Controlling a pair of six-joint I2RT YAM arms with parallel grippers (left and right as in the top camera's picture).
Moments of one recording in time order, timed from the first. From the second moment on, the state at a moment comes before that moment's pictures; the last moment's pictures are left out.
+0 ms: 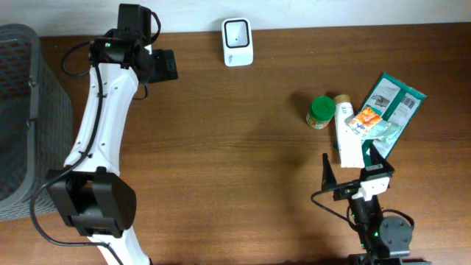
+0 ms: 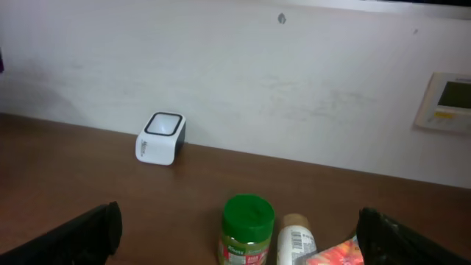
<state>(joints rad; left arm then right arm) -0.11 1.97 1.96 -1.06 -0.15 -0.23 0.02 0.14 0.03 0.19 -0.13 -0.08</state>
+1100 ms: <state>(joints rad) -0.11 1.97 1.96 -1.06 -0.15 -0.23 0.02 0.01 0.01 -0.07 -0.13 -0.08</state>
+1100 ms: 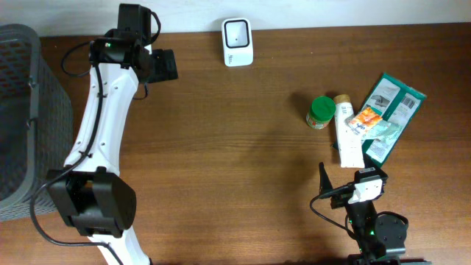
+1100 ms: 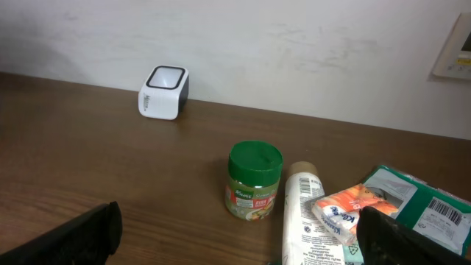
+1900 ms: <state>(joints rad) -0.07 1.08 0.90 -0.10 -0.03 0.00 0.02 0.01 0.01 -0.07 -0.13 -0.08</state>
